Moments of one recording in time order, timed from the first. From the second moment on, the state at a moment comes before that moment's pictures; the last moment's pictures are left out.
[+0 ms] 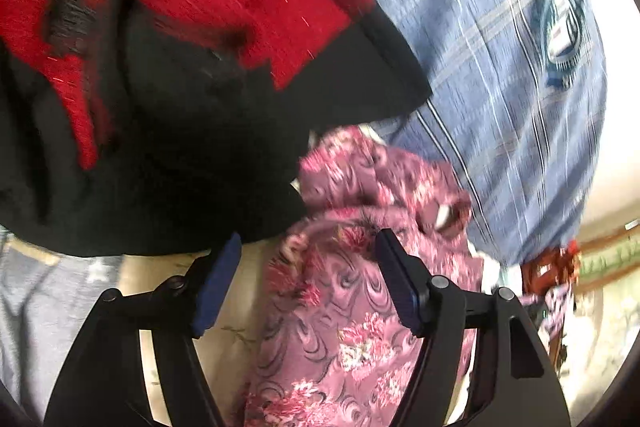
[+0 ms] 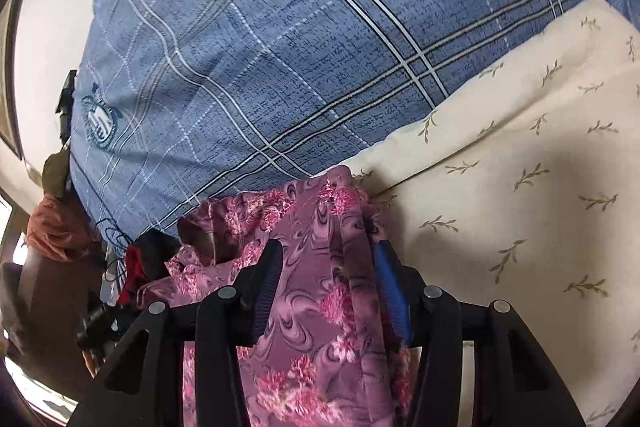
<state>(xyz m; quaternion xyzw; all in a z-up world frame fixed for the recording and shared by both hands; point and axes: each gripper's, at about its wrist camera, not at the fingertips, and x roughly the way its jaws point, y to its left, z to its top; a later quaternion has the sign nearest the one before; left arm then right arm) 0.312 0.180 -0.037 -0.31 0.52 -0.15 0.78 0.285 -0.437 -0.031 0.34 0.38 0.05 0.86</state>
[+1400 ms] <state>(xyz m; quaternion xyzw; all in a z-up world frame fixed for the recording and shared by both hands) 0.336 0.121 -0.020 -0.19 0.53 -0.07 0.83 0.301 -0.430 -0.028 0.26 0.42 -0.03 0.87</state>
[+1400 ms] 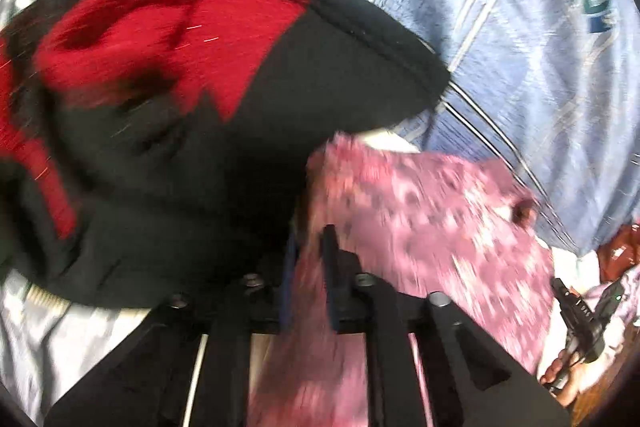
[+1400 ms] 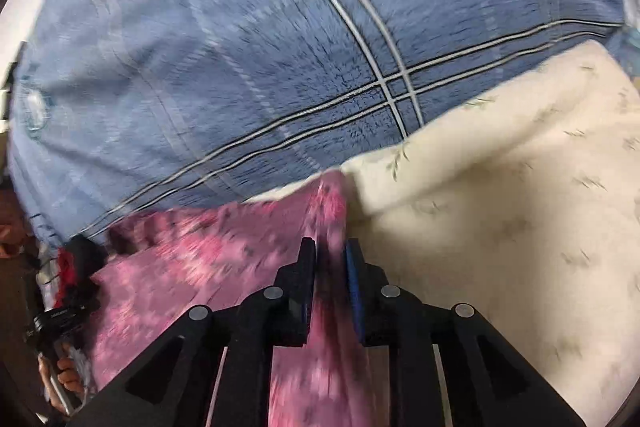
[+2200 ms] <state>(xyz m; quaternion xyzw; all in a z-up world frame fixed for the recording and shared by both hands) 0.205 0.119 -0.039 -0.44 0.49 -0.13 0.74 0.150 -0.424 -0.030 0.46 0.30 0.05 0.83</state>
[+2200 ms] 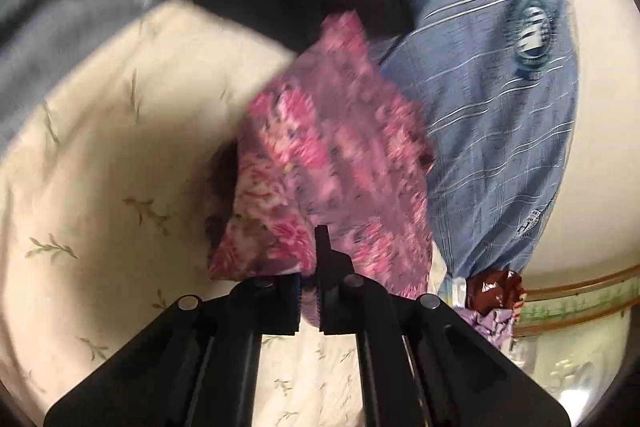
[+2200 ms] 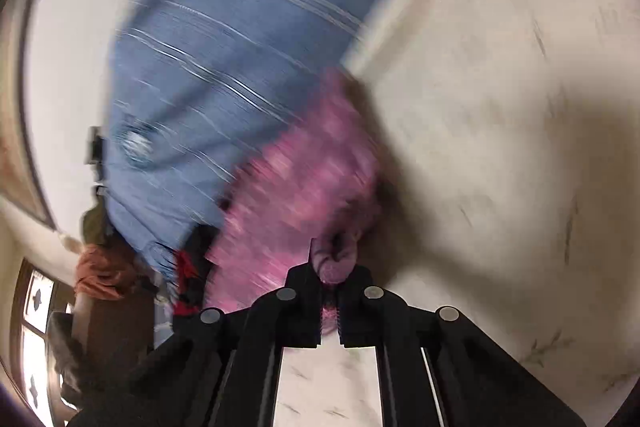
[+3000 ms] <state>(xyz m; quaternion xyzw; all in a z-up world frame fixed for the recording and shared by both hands) 0.231 0.083 0.028 -0.23 0.44 -0.11 0.86 0.205 -0.382 0.007 0.26 0.34 0.02 0.90</state>
